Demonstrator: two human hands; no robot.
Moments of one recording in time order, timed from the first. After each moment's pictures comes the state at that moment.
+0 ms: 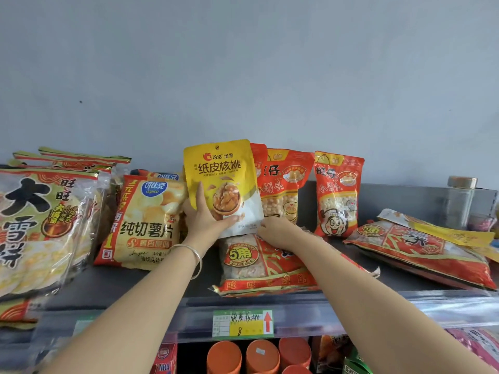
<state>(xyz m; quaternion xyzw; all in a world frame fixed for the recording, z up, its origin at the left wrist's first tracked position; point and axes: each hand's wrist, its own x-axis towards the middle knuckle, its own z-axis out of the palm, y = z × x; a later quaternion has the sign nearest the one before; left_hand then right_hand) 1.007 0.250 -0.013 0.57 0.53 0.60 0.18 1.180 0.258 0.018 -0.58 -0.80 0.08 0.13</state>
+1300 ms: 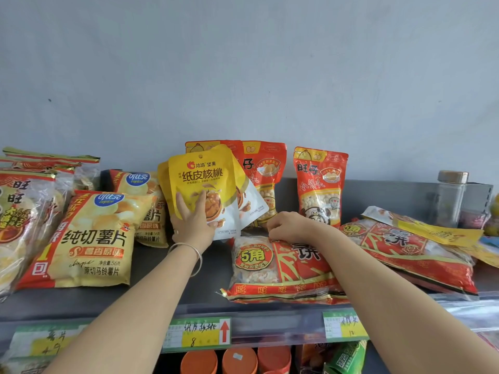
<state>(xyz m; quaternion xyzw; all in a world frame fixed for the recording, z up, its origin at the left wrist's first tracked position) 1.059 0.279 -0.021 0.56 0.72 0.42 0.00 1.272 0.278 0.030 -0.51 -0.84 0.14 0.11</state>
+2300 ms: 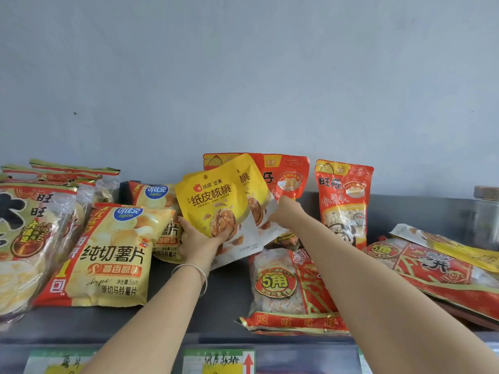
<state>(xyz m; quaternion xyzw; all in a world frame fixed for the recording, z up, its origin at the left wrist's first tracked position) 1.028 0.298 -0.029 0.41 0.64 0.61 0.21 1.207 0.335 0.057 -0.61 -0.74 0.11 0.25</state>
